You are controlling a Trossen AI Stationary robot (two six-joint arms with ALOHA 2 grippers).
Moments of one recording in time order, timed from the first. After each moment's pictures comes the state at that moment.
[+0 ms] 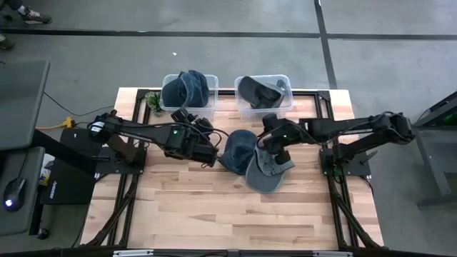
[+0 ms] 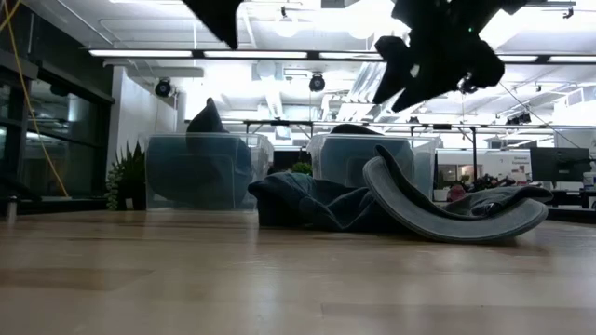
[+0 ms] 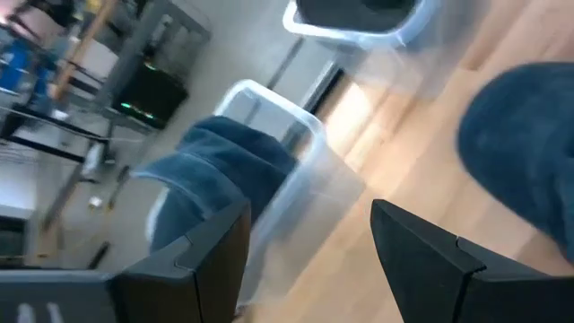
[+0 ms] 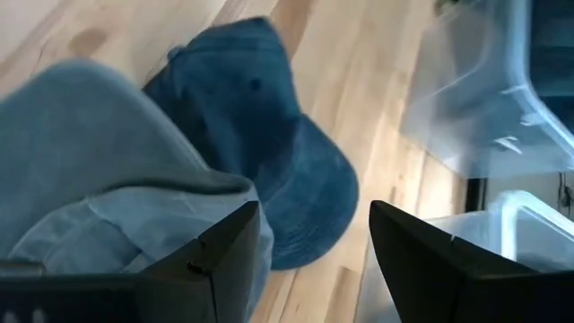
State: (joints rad) left arm -0.22 1.65 1.68 -1.46 -0.99 -0.70; right arm -0.05 1.24 0.89 -0.43 0.12 -0.62
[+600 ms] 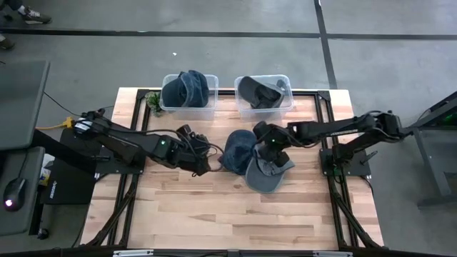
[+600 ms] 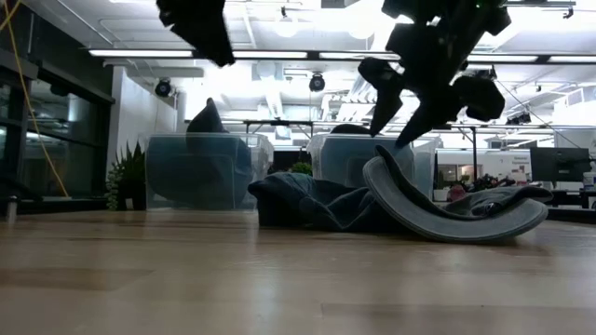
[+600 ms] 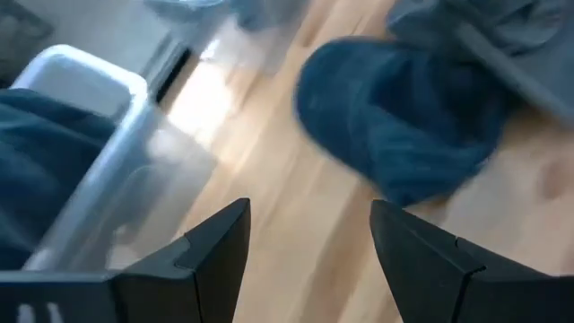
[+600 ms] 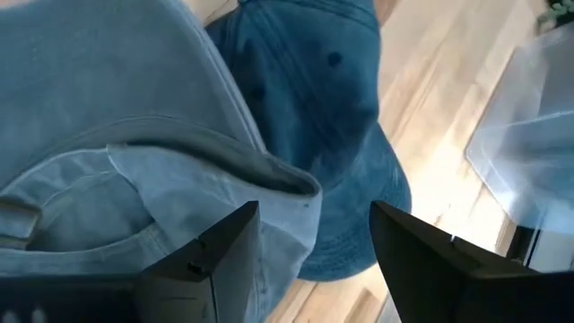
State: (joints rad) left arm -0.30 1.47 1.33 -0.99 -0.71 -0.57; right arm -0.05 1.38 0.89 -0.42 0.06 -0.83
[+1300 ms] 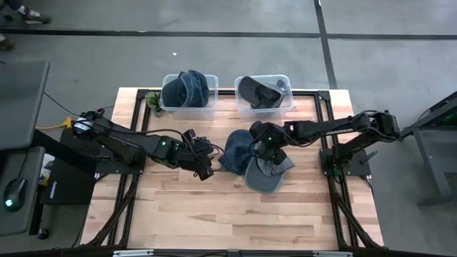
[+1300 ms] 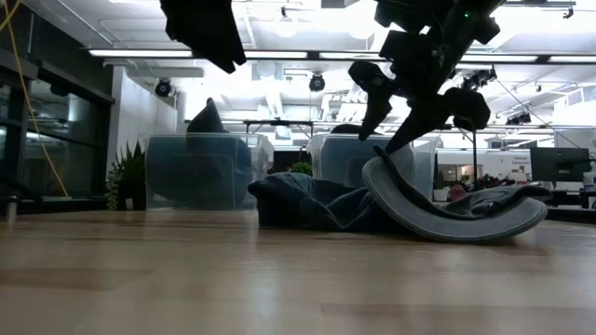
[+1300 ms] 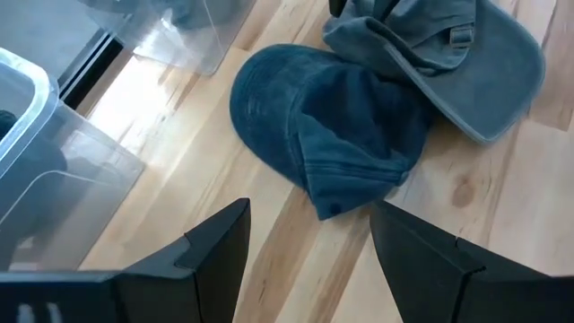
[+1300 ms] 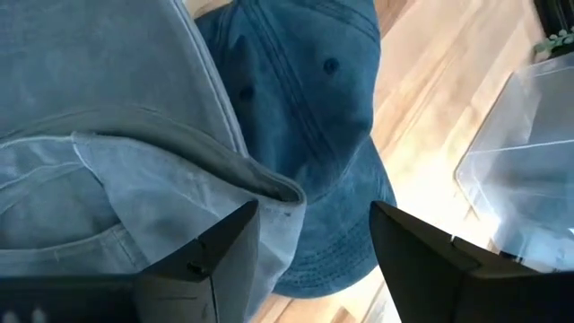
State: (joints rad) left arm -0.30 1.46 1.28 -0.82 -0.58 -0.58; right arm -0.07 1.44 0.89 -0.36 0.03 -0.95
